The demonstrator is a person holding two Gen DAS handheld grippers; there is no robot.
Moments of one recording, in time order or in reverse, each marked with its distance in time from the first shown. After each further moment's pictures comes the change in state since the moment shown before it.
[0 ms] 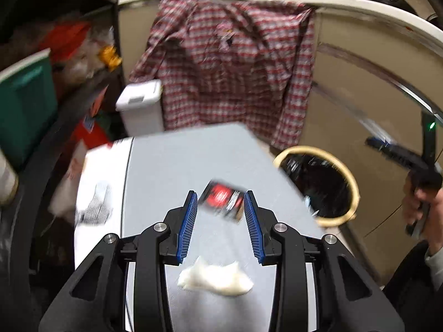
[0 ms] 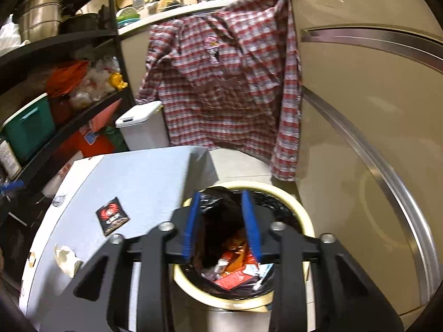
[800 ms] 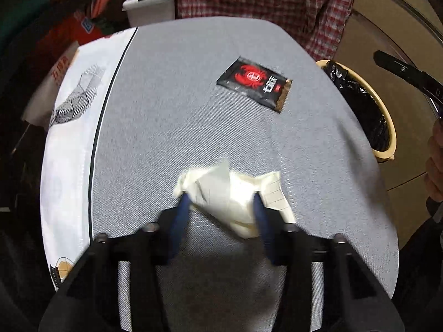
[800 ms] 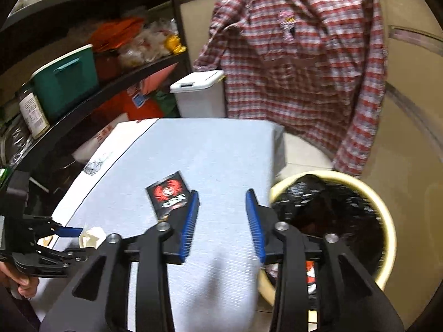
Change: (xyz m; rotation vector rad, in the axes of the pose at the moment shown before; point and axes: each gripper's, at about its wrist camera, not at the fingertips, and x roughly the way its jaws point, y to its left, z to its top) left arm 0.088 0.030 -0.088 -0.097 0.401 0.032; right arm 0.075 0.118 -0.025 -0.148 0.133 0.227
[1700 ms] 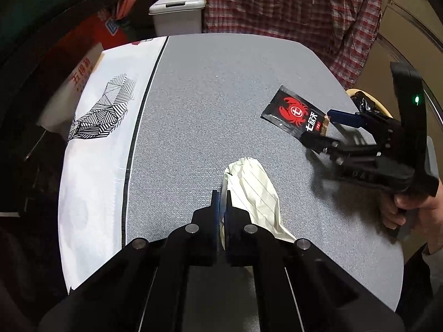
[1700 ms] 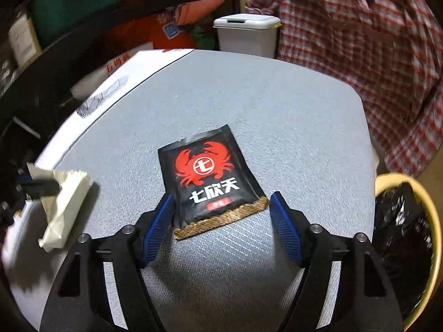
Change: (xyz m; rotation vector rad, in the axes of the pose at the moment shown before) left arm -0.002 0.035 0.029 -0.074 -0.061 0.060; right arm 0.134 0.060 -0.014 -0.235 0.243 0.055
